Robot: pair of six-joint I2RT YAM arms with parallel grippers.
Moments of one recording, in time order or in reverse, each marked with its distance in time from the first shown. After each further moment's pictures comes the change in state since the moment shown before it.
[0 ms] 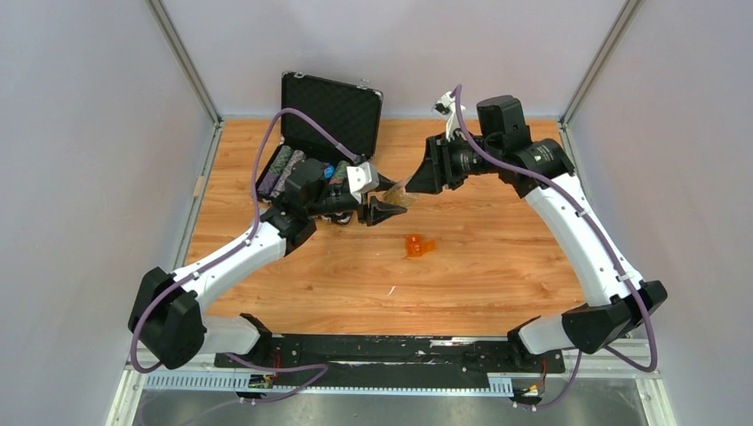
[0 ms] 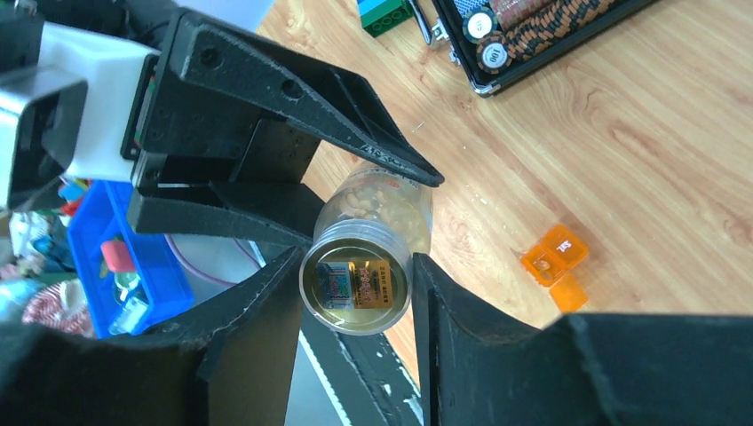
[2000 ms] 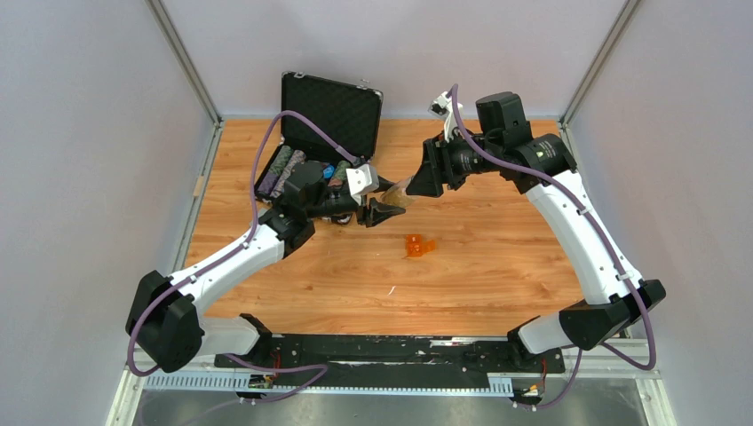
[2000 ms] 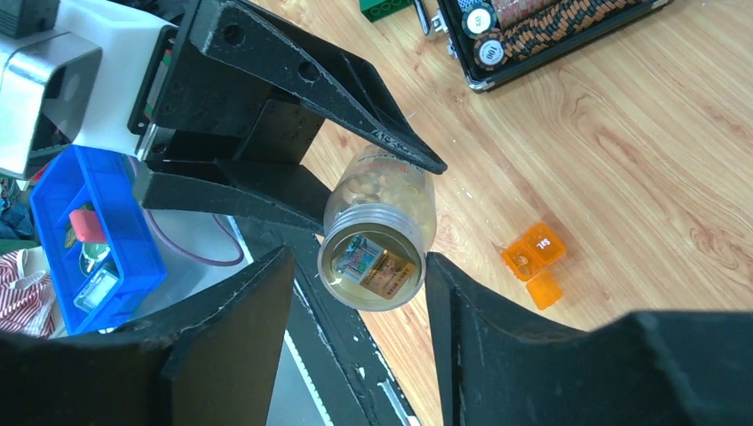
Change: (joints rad) left arm -0.003 -0.022 -0.021 -0.021 -0.047 0.023; right arm -0.002 0.026 0.073 -0.080 -0.001 -0.086
